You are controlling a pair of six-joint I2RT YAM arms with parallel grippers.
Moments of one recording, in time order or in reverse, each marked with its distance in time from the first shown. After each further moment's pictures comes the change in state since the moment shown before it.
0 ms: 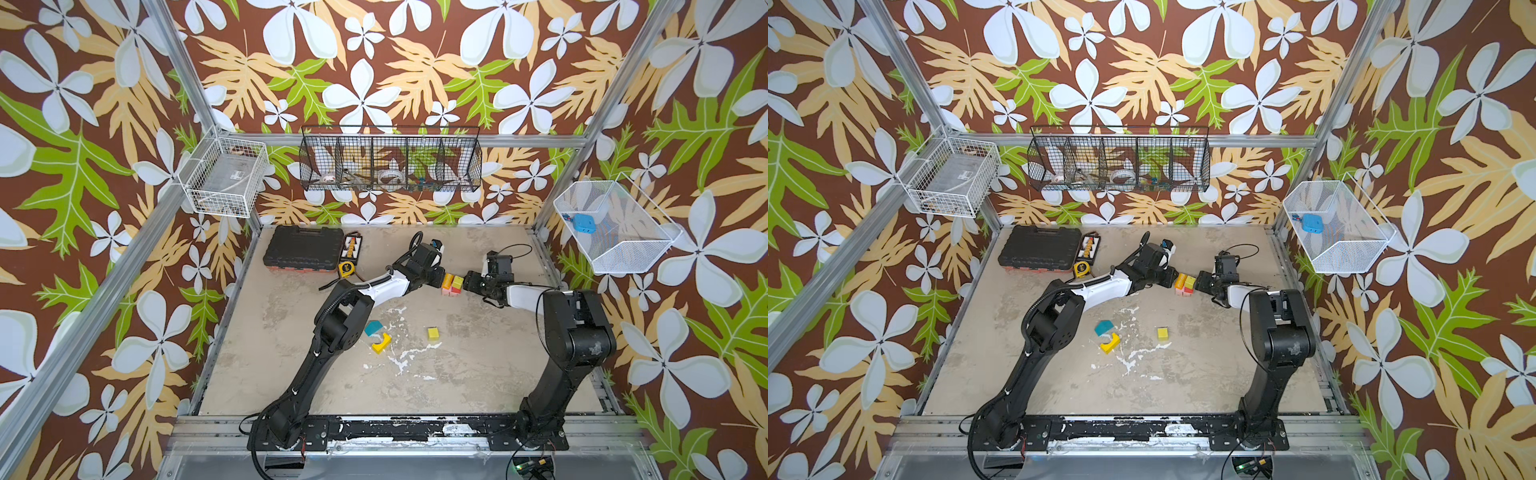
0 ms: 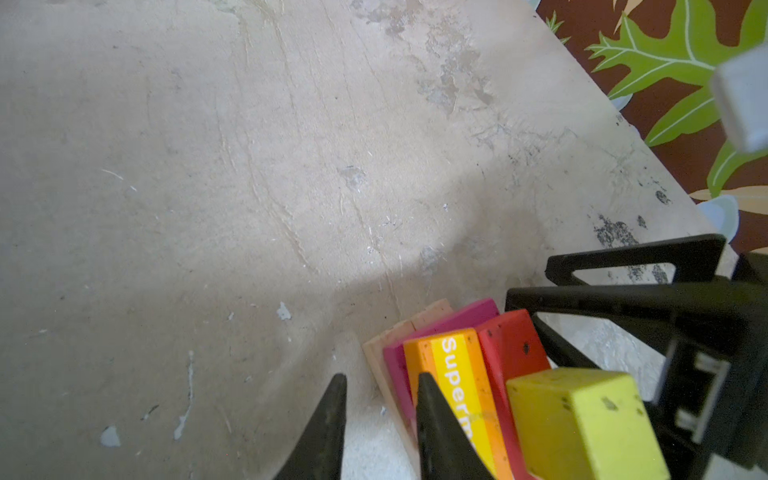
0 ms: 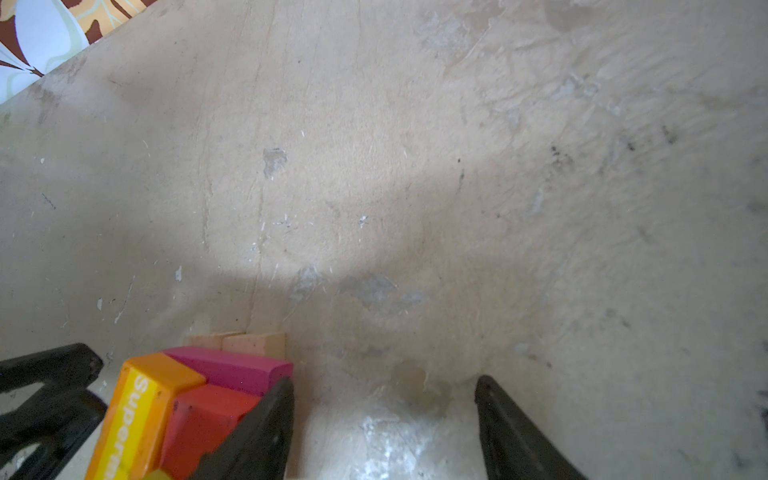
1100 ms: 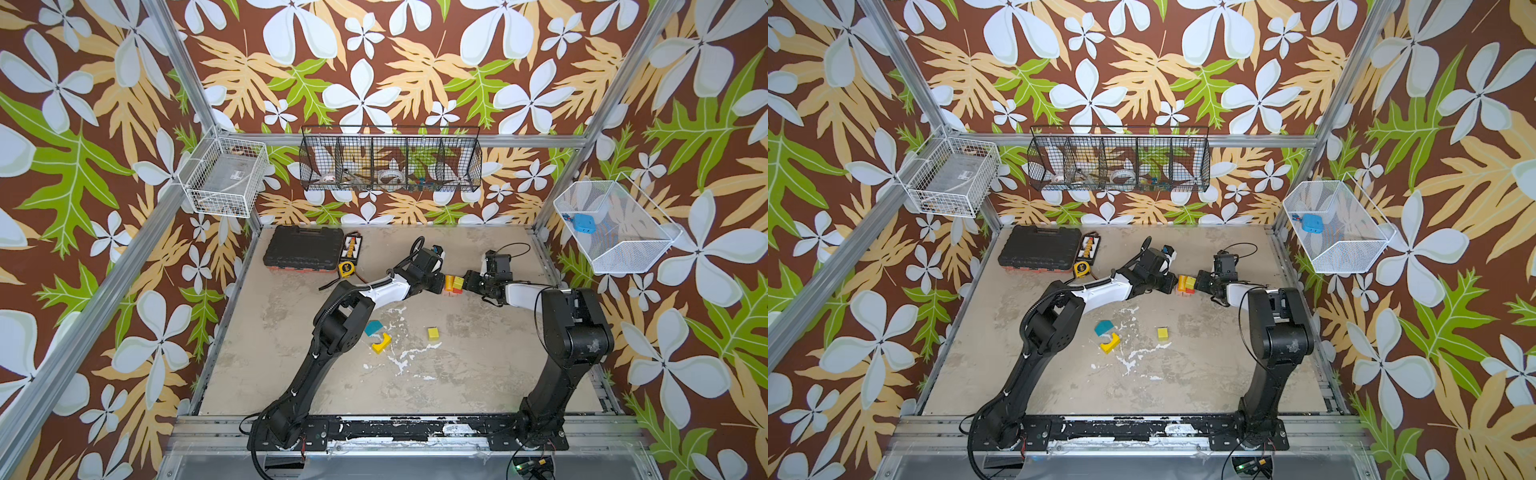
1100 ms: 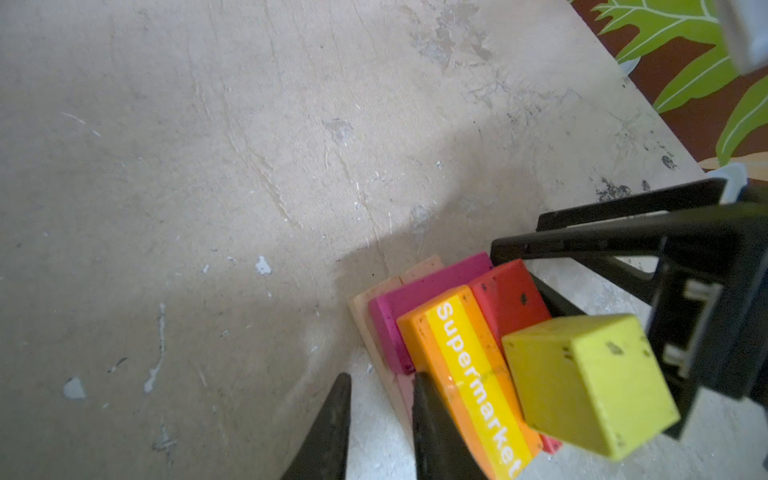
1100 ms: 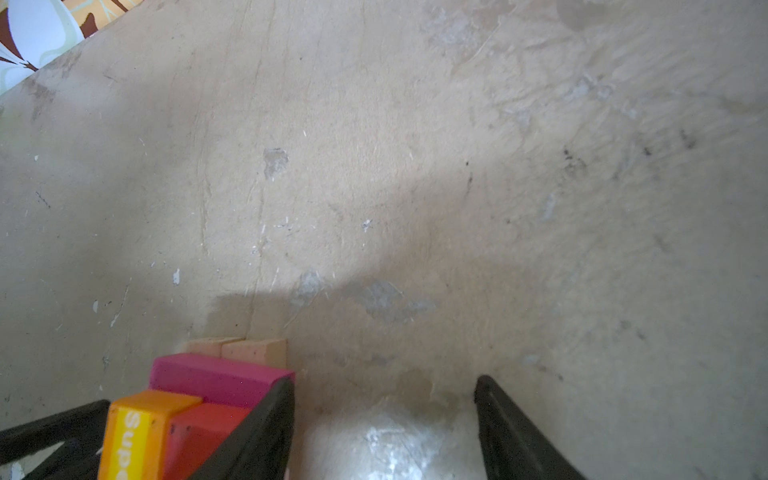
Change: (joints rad) left arm -0.020 -0.031 -0.072 -0.003 -0.004 0.000; right arm 0.006 0.021 0.023 -0.014 0.000 -0.004
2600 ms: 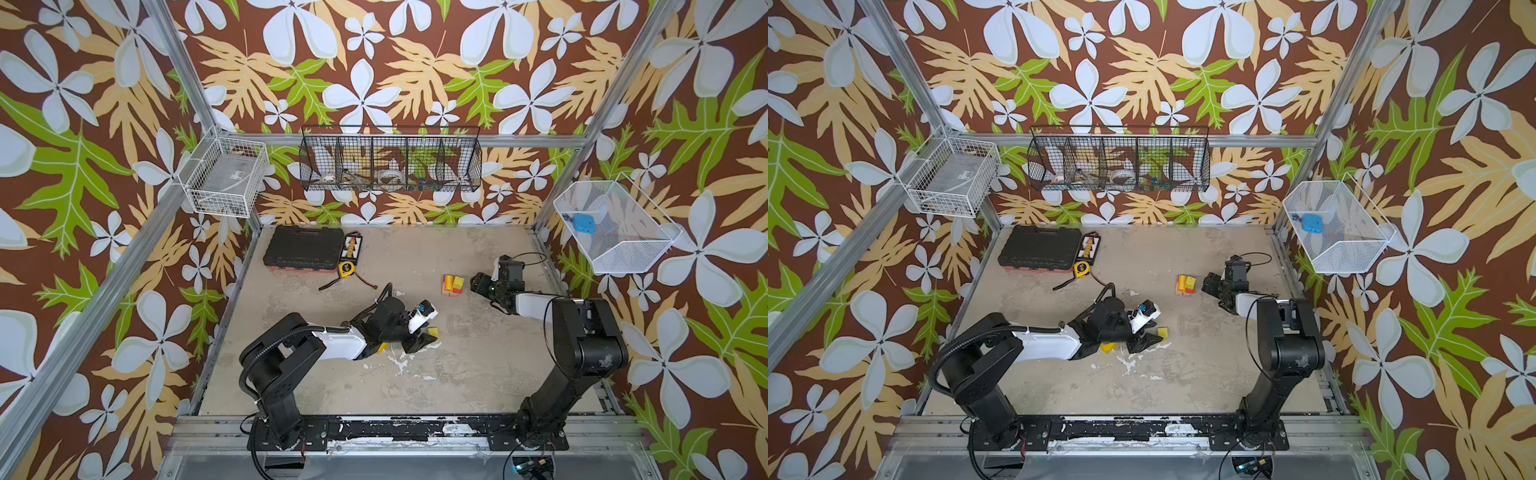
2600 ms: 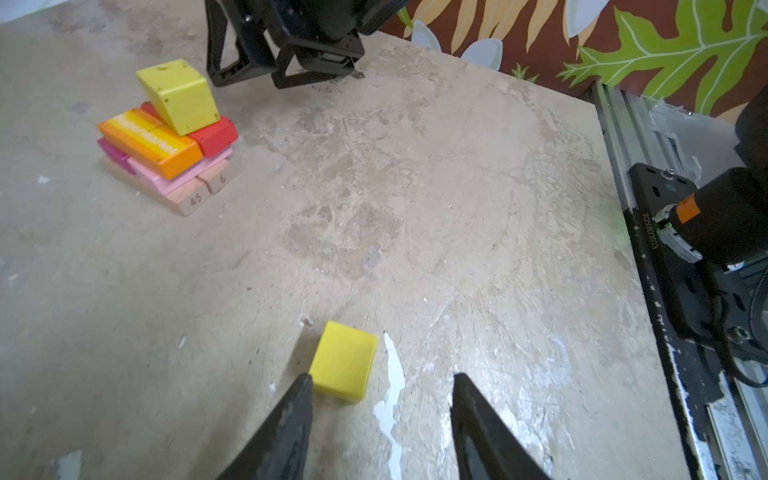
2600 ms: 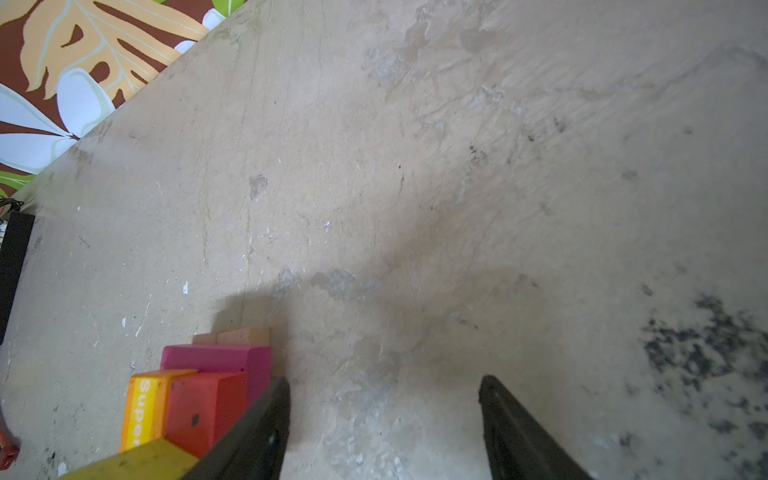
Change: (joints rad) left arm -0.104 -0.633 -1.031 0.569 0.288 0.406; right arm -0.066 -0.103 -0.145 0.117 -0.019 0.074
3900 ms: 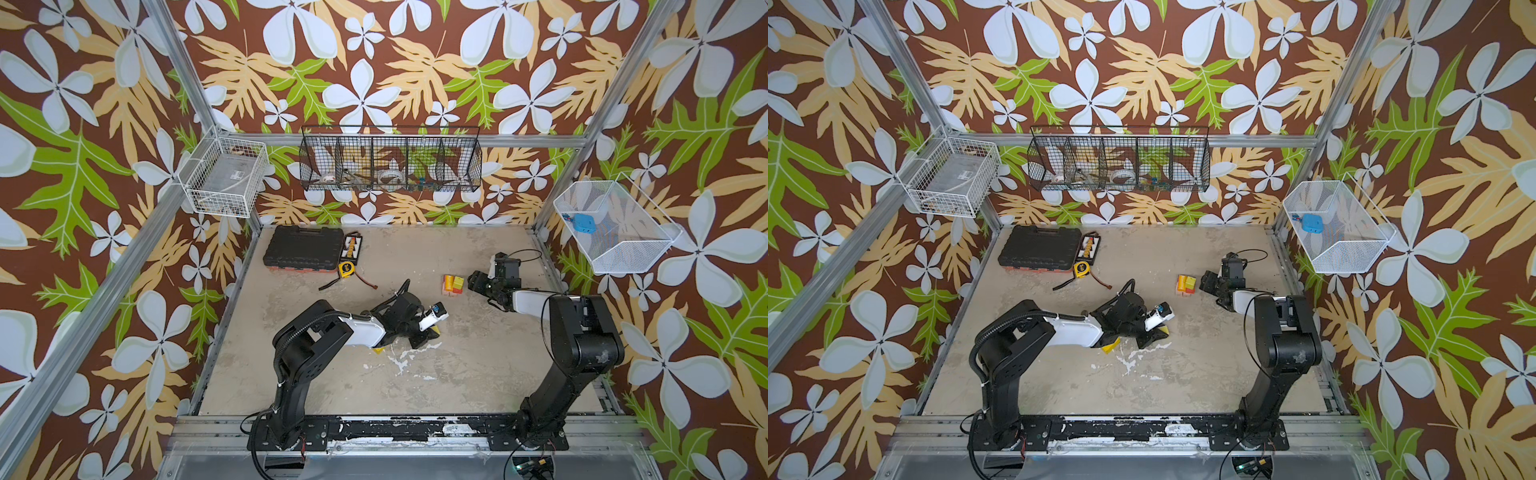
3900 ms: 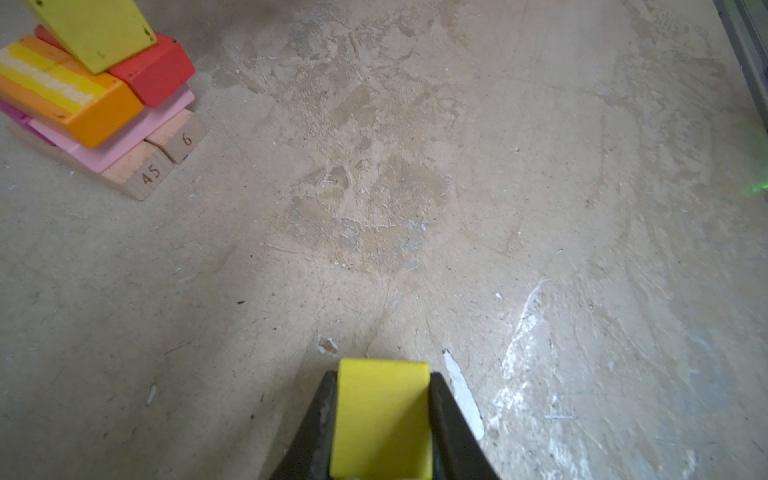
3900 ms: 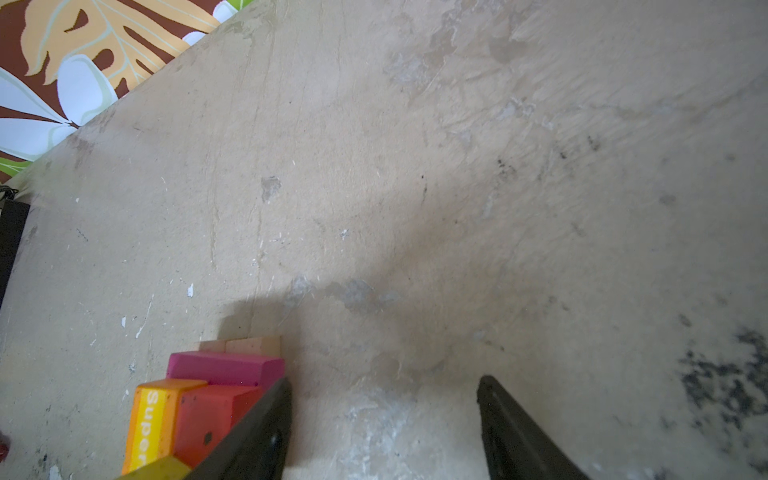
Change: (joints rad) left arm -0.008 0.189 0.203 -0.187 -0.057 0.136; right arm 0.023 0.027 0.042 -0.015 0.003 -0.025
